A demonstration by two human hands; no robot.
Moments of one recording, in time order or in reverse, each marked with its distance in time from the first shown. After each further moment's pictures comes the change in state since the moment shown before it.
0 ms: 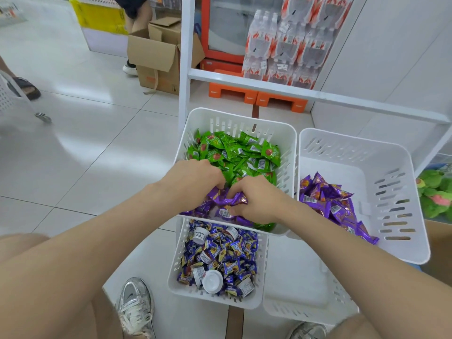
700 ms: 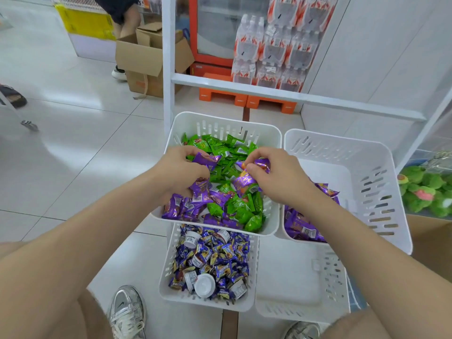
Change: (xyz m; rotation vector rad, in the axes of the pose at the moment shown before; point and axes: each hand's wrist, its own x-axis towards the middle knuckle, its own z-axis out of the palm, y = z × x) left_hand 0.011 0.006 -0.015 -1.364 0.086 -0.573; right_hand -0.035 0.014 -0.053 0.257 0.464 0.176
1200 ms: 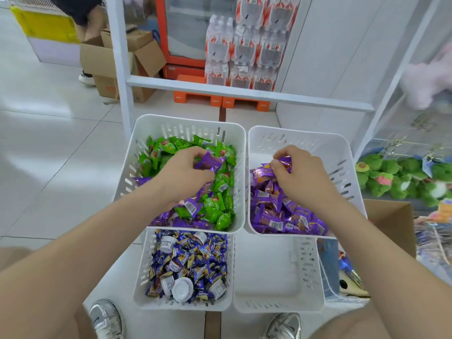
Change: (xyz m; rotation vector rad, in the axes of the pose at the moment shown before) left_hand 0.005 0.015 0.064 0.115 -0.087 0.213; right_hand -0.034 0.073 -0.059 -0.187 0.204 0.167
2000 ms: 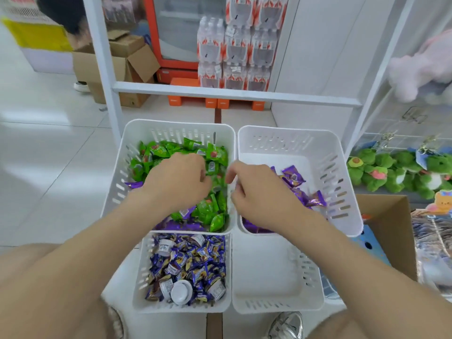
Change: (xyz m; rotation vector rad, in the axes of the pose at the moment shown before) left_hand -0.009 0.026 0.010 0.901 0.042 0.191; right_hand -0.033 -0.047 0.009 -0.034 -0.245 -0.283
